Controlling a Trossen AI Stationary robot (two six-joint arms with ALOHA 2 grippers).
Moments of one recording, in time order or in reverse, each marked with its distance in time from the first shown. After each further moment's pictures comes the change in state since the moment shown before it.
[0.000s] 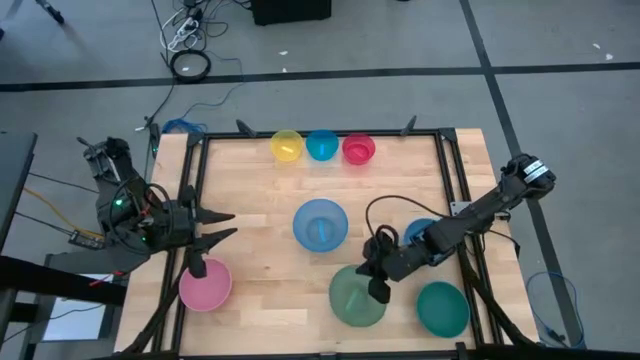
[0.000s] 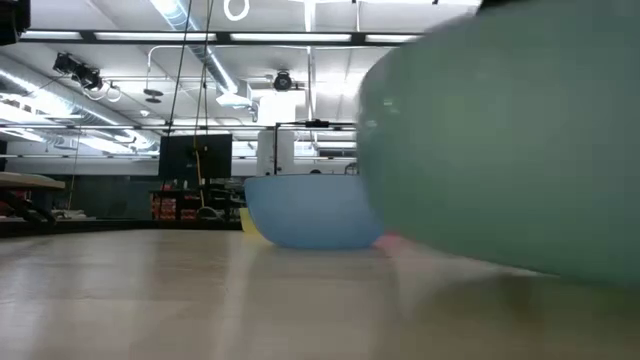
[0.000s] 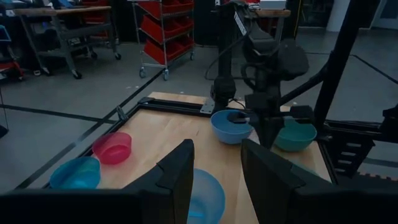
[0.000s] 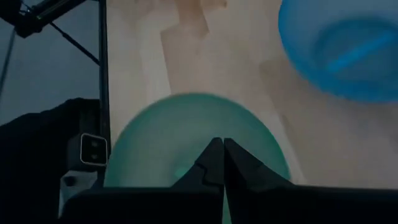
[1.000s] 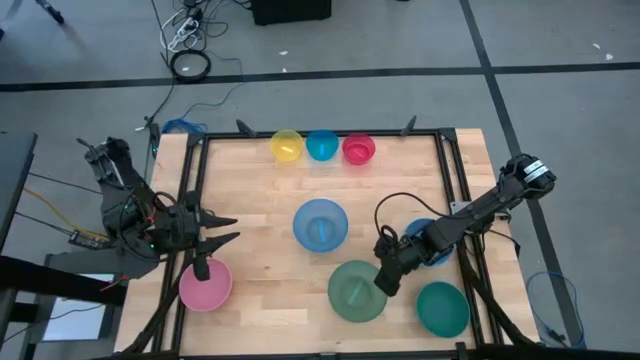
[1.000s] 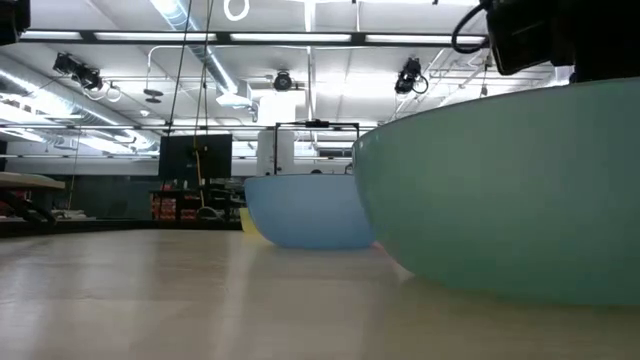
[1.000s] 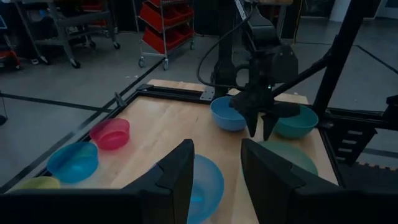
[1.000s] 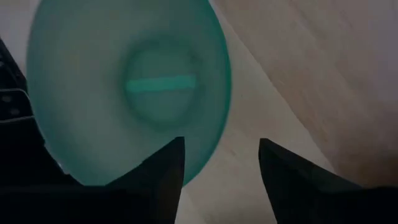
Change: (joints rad) left arm 0.000 0.002 -0.052 -0.040 0.021 -0.094; right arm -0.005 0.000 -0.068 -0.287 -0.227 0.399
